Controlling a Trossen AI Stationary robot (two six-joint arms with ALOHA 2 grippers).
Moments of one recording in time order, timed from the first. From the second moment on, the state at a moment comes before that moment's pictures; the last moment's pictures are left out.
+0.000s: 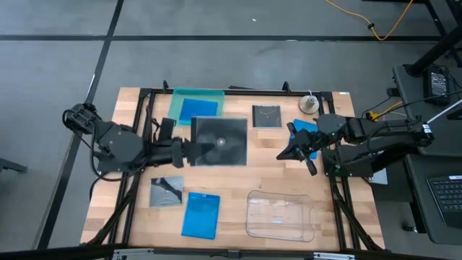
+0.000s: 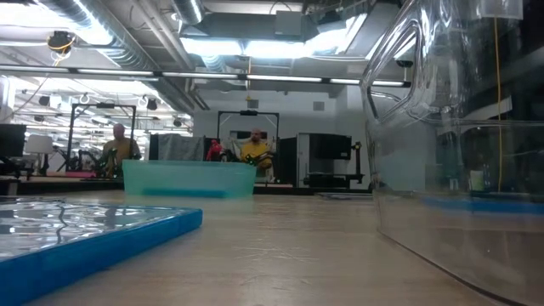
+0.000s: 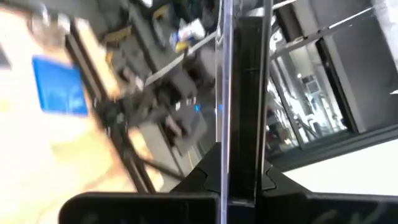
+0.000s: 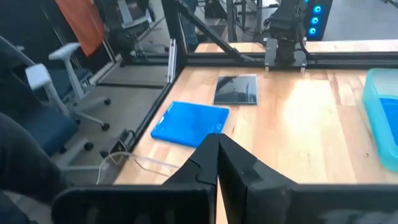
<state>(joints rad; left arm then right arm) -0.56 1.34 1.66 -0.41 -0.79 -1.24 0.09 0.88 0.87 -0.32 -0.26 0.07</state>
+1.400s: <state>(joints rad) -0.41 1.36 1.26 -0.30 -0.57 -0.88 -0.26 1.49 1.82 -1.03 -0.77 -0.05</state>
